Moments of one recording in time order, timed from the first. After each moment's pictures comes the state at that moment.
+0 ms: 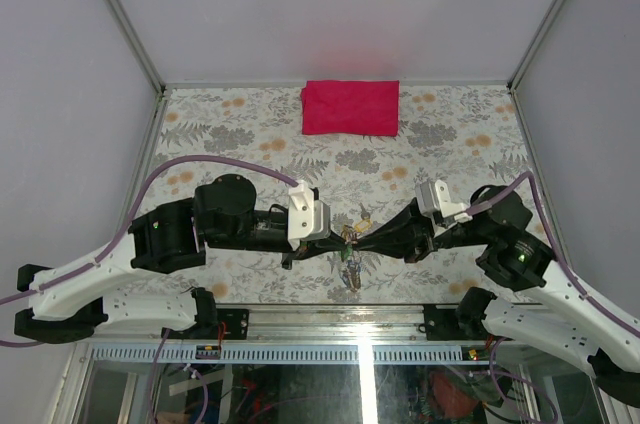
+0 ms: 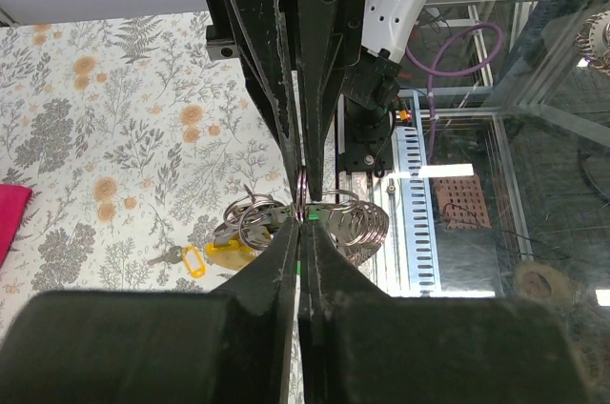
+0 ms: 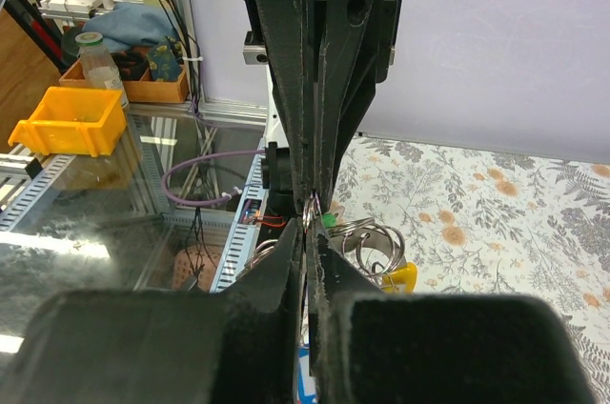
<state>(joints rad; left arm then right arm) -1.26 1.01 1.38 -0.62 0.28 0.16 0.90 0.70 0.87 -0.01 -0.78 0.06</state>
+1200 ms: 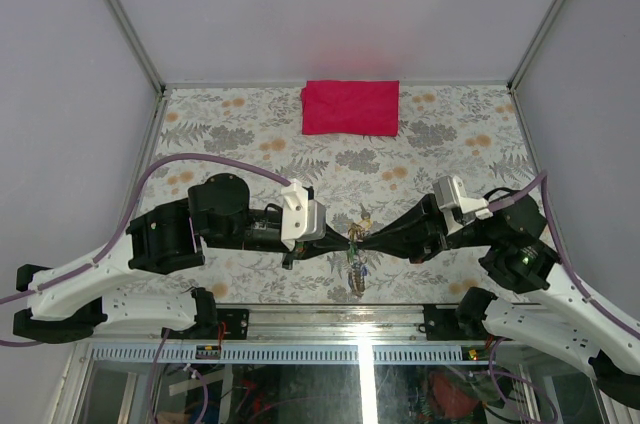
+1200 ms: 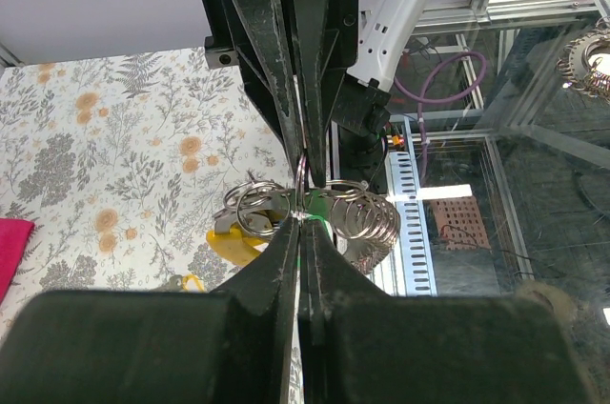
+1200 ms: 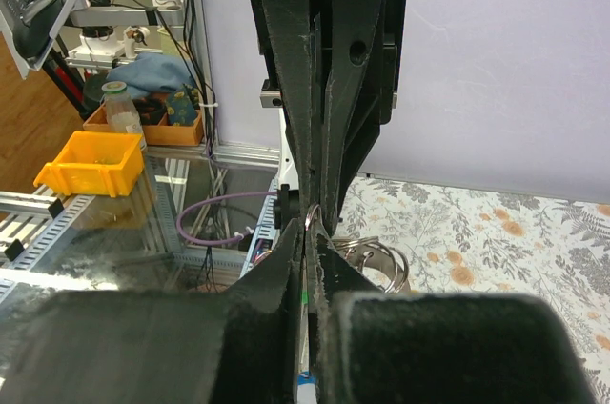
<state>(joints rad) -1.26 1.01 1.38 -0.56 0.30 0.15 0.90 0.67 0.86 0.11 -0.78 0.17</state>
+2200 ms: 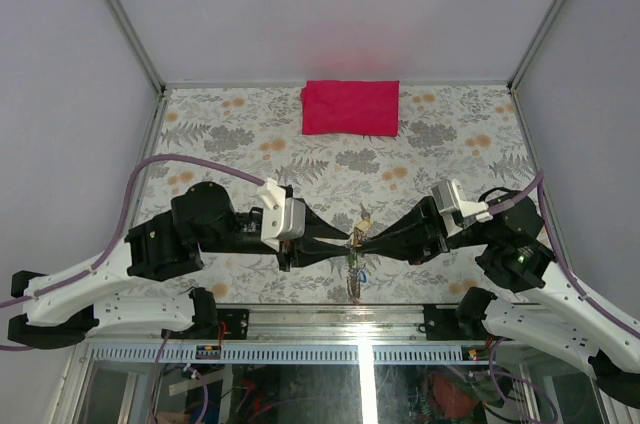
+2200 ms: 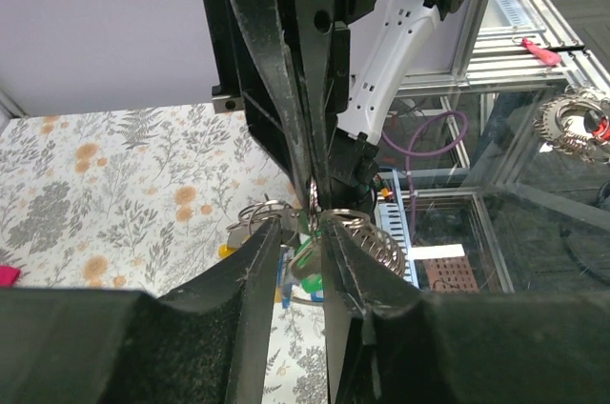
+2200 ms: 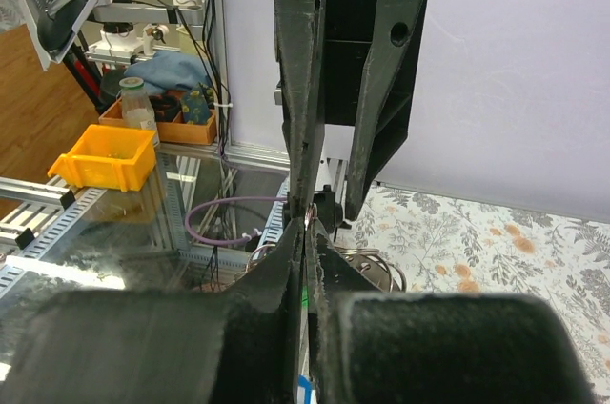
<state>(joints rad) -1.26 0.91 1.24 -0.35 0.33 0.08 0.90 0.68 0.85 0.18 -0.83 0.18</state>
